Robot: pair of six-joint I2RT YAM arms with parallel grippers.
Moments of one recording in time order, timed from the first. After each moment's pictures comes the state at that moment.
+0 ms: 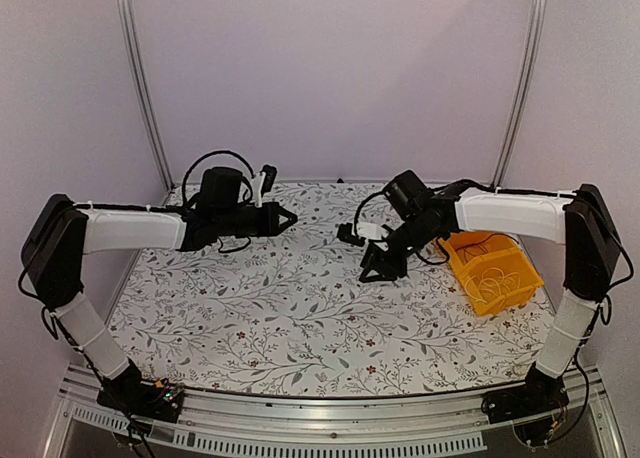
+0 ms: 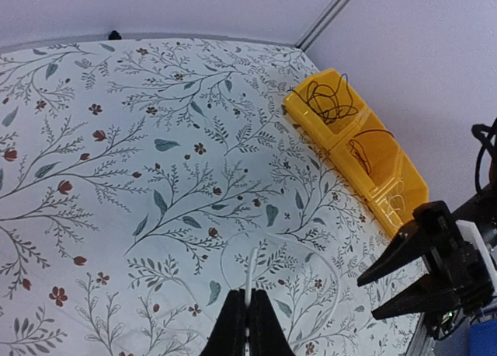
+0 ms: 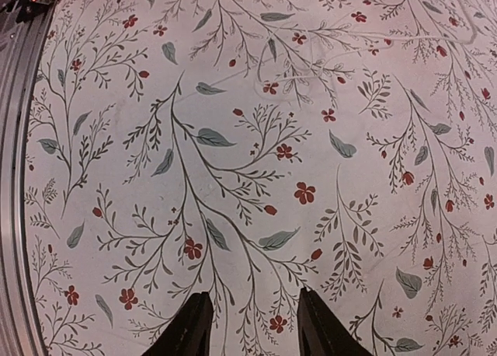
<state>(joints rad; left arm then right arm) -0.57 1.68 1.01 0.21 0.30 -0.46 0.71 1.81 1.33 -0.60 -0.42 -0.61</state>
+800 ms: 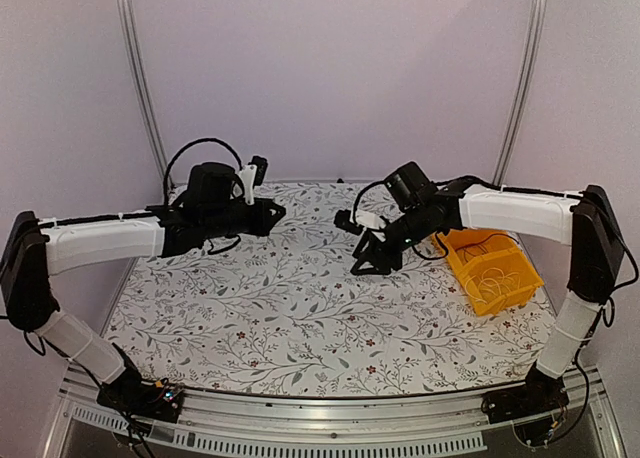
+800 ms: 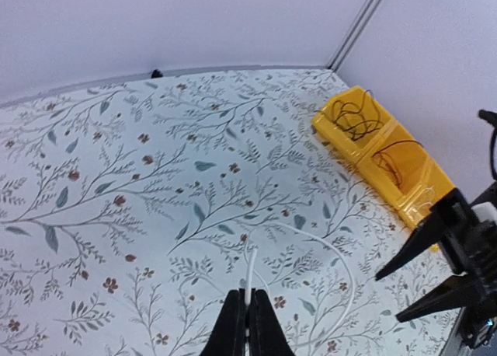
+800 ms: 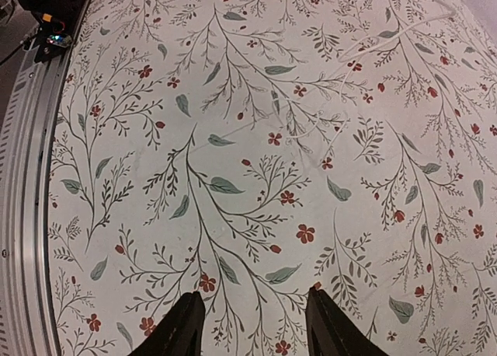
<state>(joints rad) -0.67 1.48 1.00 0.07 0.05 -0.36 0.72 1.76 1.35 -0.53 -0.49 -0.53</state>
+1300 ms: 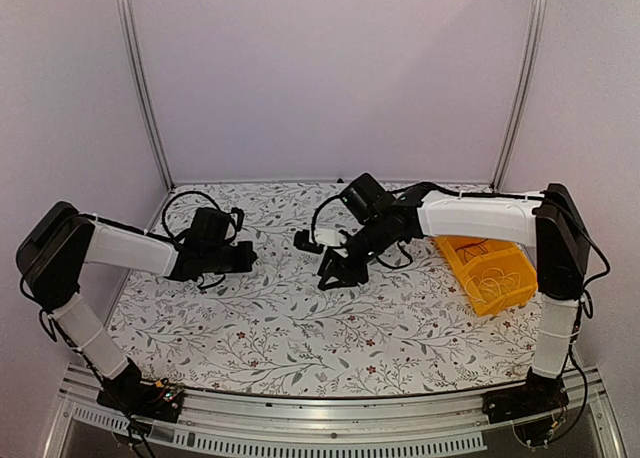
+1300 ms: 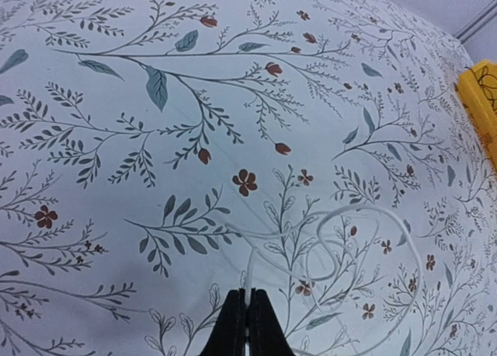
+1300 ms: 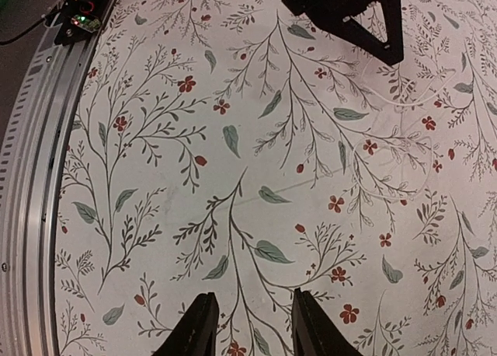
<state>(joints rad) -0.53 1.64 0.73 0.20 -0.04 -0.46 0.86 1.94 1.52 -0.57 -0.48 -0.56</state>
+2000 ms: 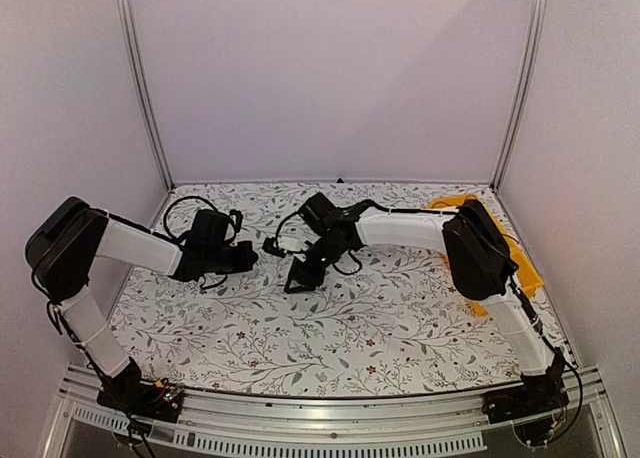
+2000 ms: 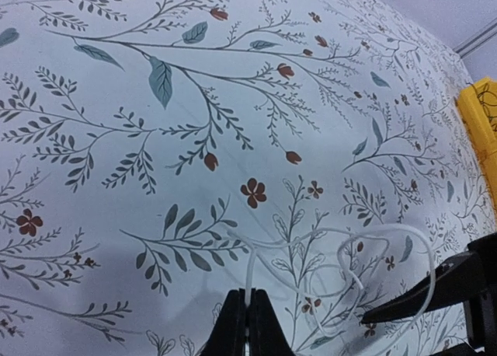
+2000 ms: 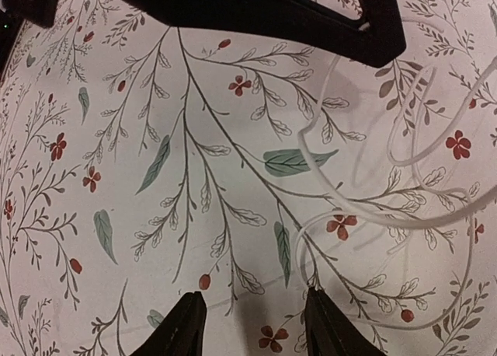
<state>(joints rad) -0.49 1.71 0.73 0.28 0.01 -0.51 0.88 2.44 2.00 -0.58 -0.46 -0.41</state>
